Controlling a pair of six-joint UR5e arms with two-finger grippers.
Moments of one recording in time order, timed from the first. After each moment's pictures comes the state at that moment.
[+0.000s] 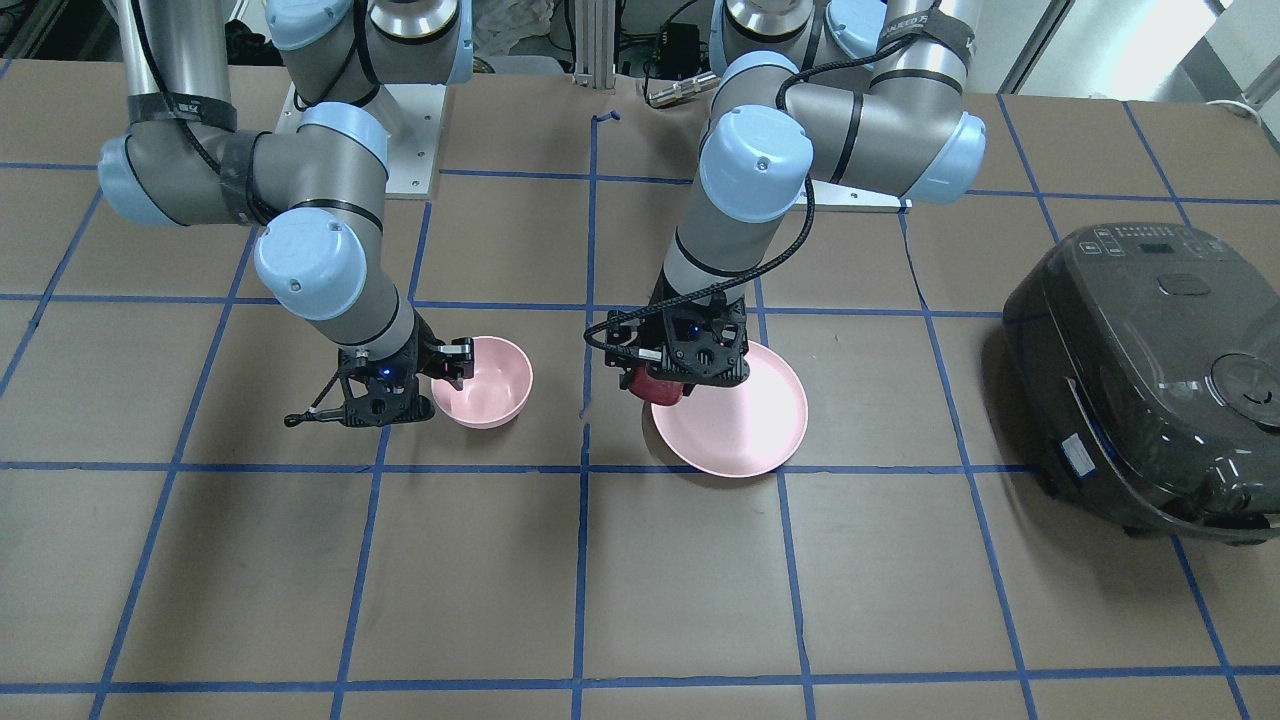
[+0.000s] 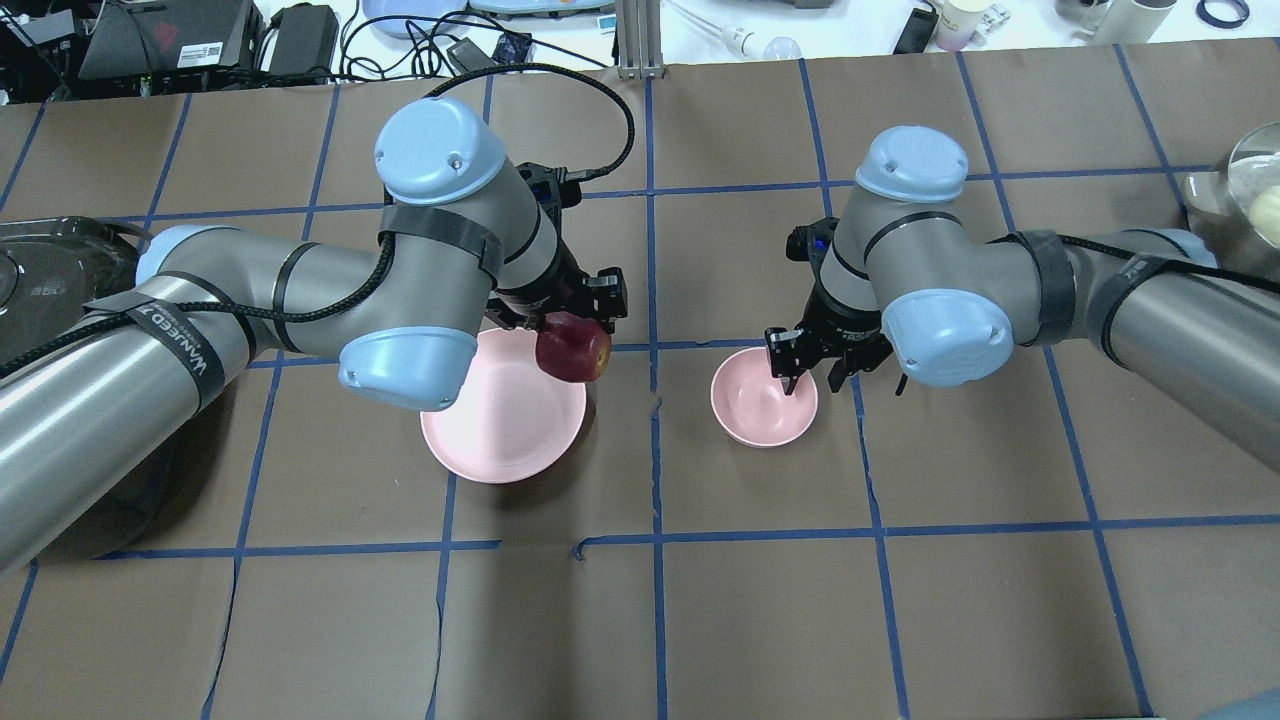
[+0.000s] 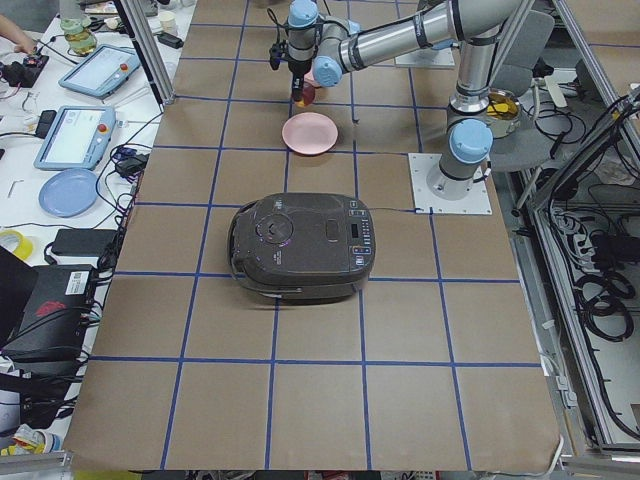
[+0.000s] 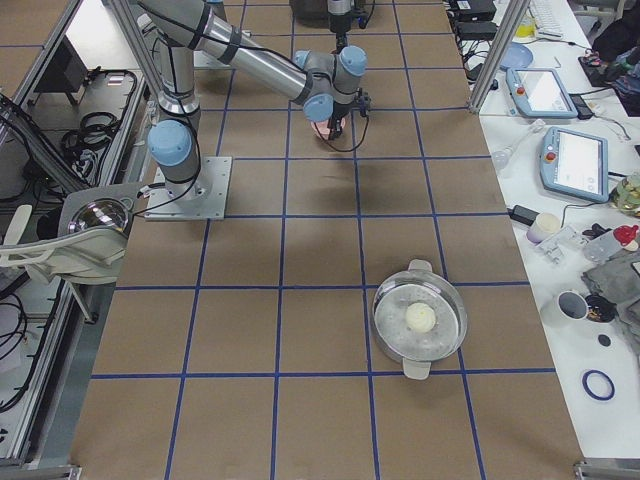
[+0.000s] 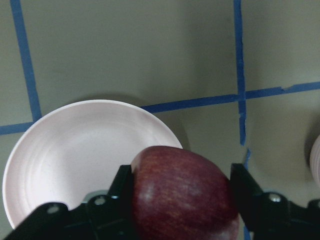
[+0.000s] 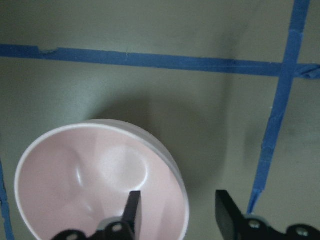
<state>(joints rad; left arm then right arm) -1.82 -1.79 -1.86 -0.93 1.43 -0.28 1.63 -1.31 1.93 -2.04 -1.47 -0.03</state>
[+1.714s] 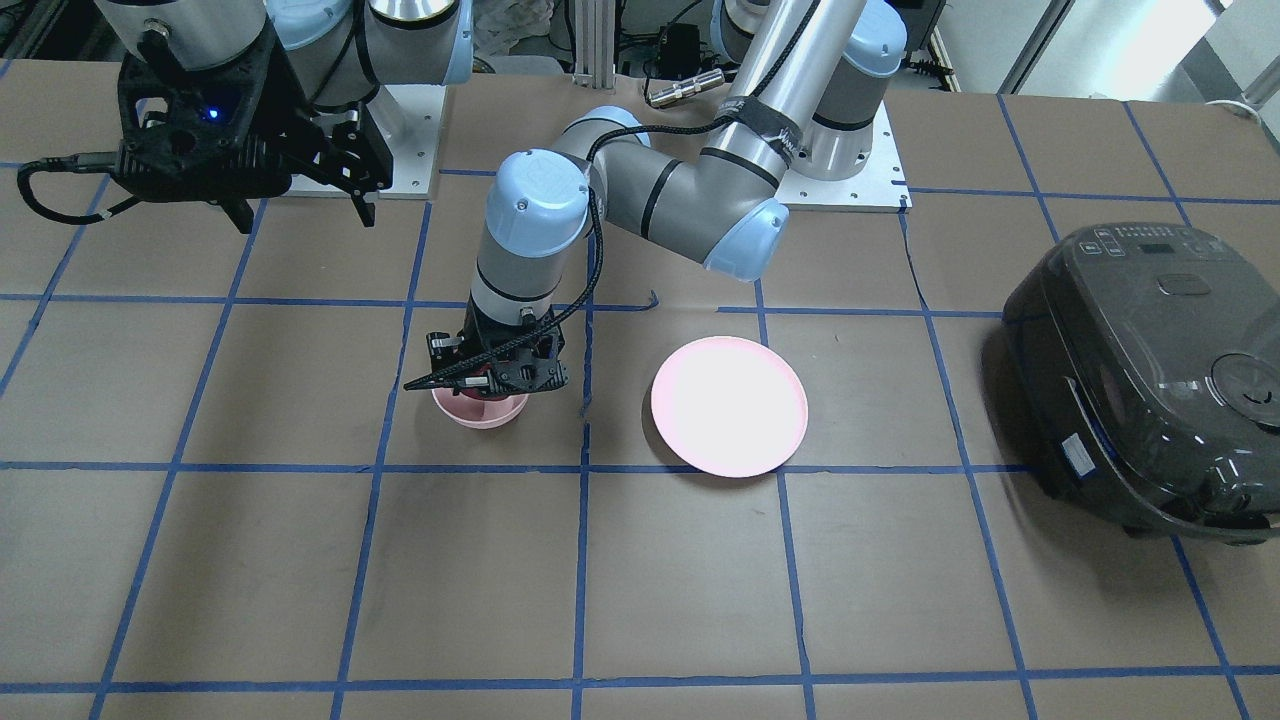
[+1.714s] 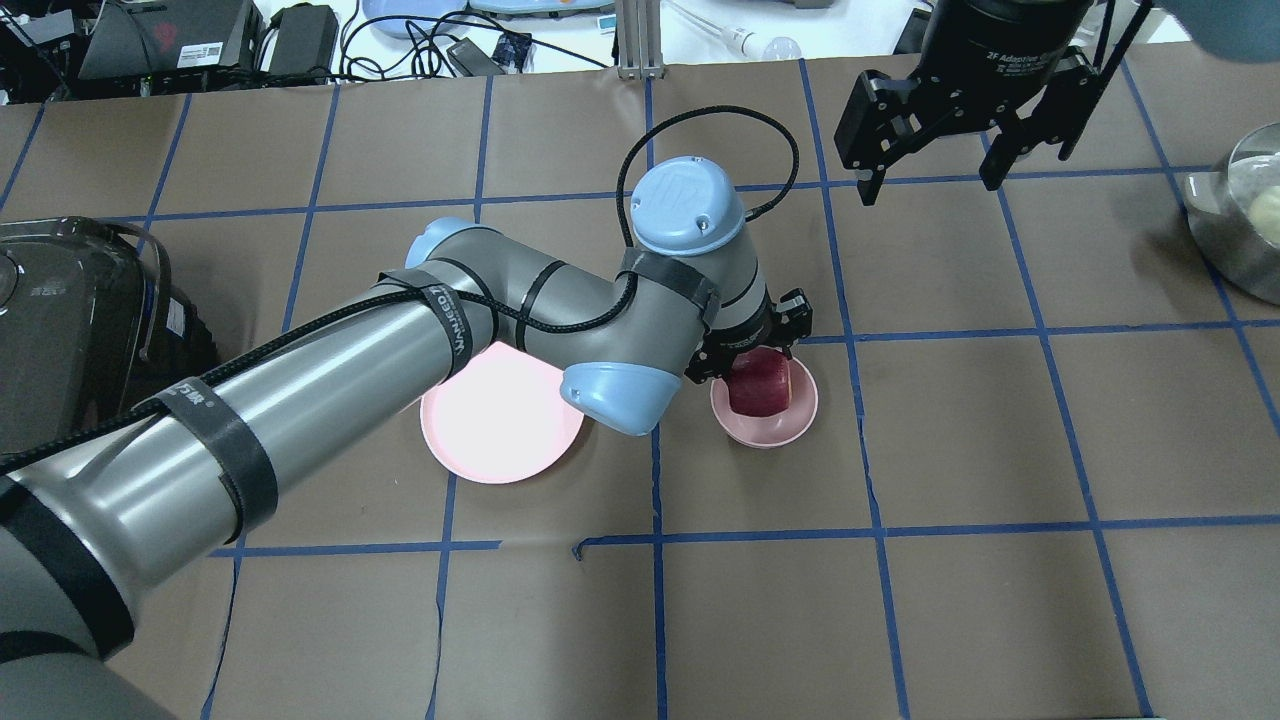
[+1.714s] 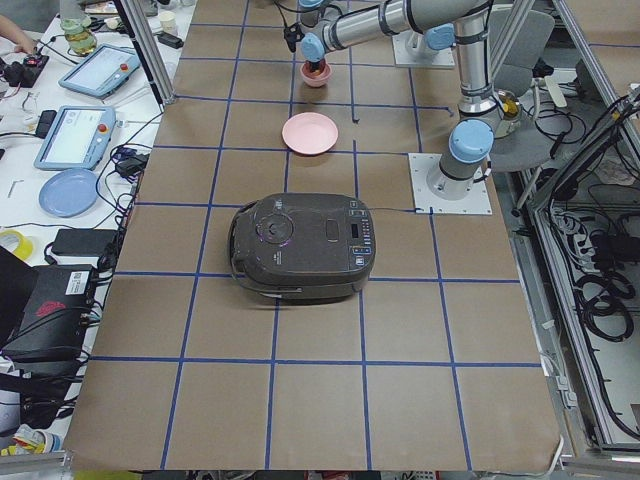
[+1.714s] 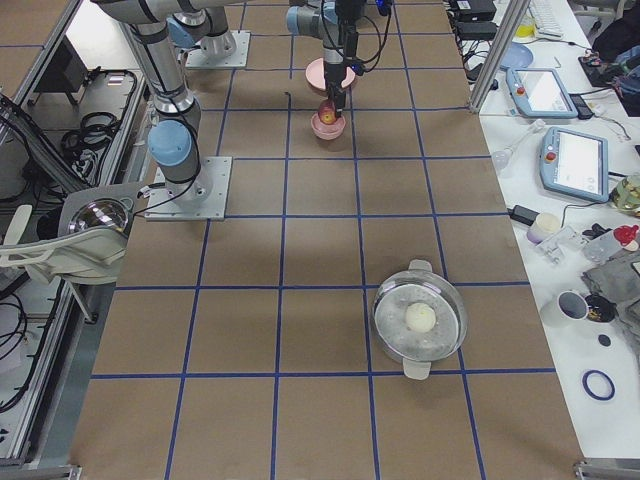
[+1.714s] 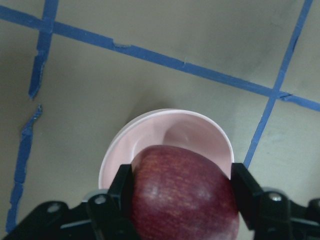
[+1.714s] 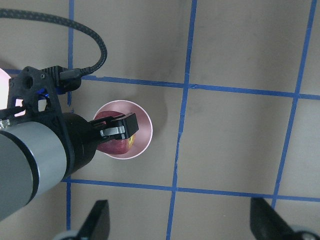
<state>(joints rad) -2.08 -2.05 -1.68 -0.82 1.36 -0.83 1.62 -1.52 1.38 -1.40 -1.57 -0.04</state>
